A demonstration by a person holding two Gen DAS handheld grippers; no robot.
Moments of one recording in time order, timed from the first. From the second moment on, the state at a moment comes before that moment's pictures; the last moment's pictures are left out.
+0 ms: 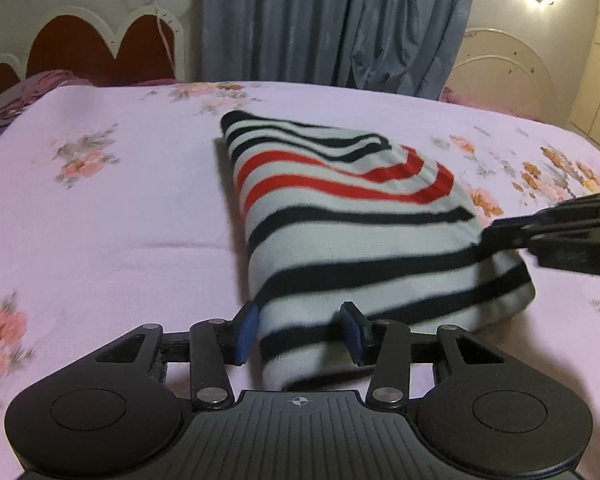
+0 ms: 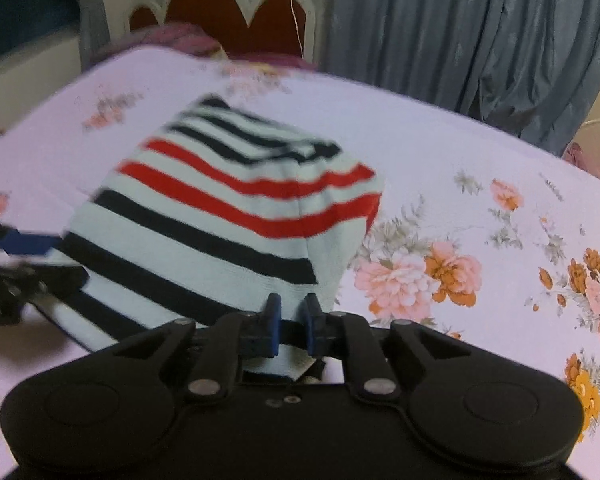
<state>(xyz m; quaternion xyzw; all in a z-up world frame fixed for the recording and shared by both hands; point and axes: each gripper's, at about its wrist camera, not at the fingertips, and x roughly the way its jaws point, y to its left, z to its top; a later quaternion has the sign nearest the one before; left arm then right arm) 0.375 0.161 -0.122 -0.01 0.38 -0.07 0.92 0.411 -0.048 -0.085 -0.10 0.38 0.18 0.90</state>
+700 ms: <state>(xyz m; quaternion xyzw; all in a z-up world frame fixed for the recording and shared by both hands) 0.315 0.132 -0.109 0.00 0.38 -0.01 0.92 0.358 -0.076 -0.082 -0.07 0.39 0.19 0.90</state>
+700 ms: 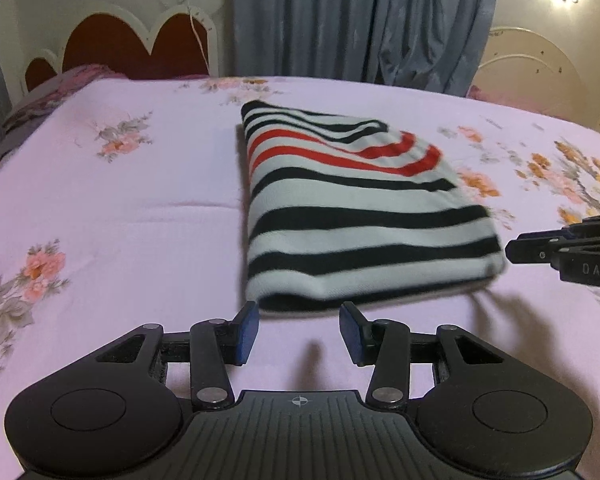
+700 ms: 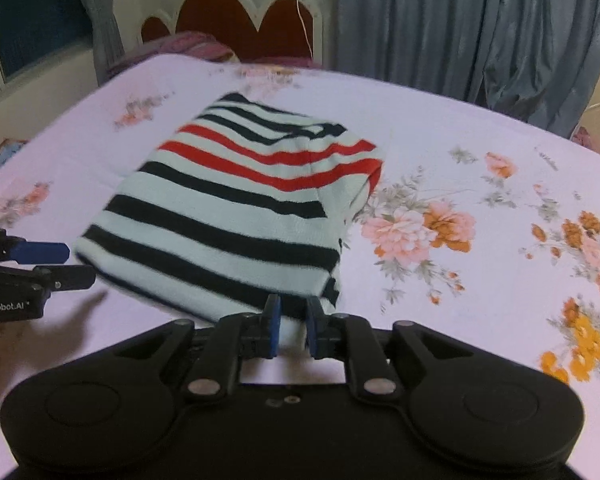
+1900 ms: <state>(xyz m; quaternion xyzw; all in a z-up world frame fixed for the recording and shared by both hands) 0.082 0.075 -0.005 -0.02 0.24 0.02 0.97 0.130 -0.135 0.011 -0.03 0.27 0.13 0.95</state>
